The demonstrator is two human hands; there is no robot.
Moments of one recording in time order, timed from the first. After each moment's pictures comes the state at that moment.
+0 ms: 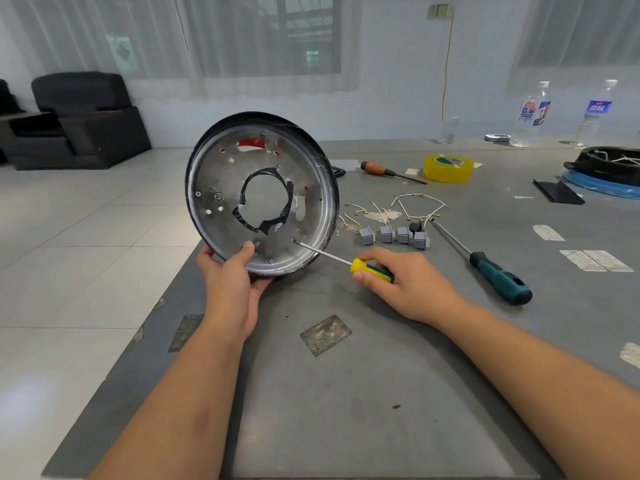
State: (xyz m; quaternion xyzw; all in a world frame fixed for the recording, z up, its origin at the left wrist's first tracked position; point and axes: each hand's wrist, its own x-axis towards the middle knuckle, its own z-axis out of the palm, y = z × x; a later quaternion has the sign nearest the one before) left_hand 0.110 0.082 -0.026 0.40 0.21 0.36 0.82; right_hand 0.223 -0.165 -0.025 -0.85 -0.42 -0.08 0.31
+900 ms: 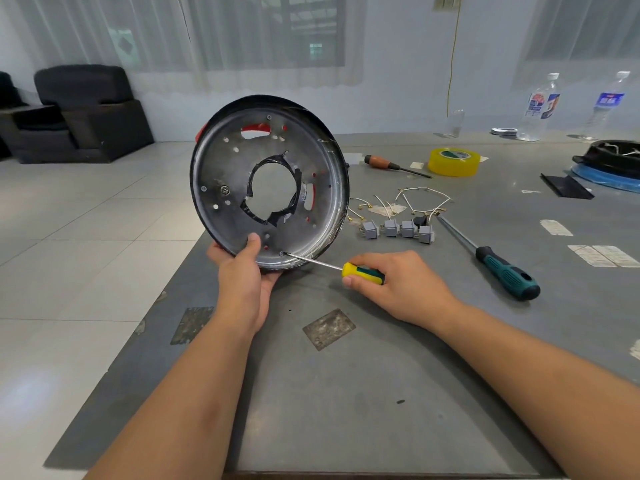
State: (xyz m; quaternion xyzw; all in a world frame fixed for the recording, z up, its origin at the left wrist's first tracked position) left_hand 0.110 0.064 -0.021 0.39 0.19 0.36 0.83; right_hand 0.208 -0.152 -0.025 -0.86 -0.42 -0.09 0.28
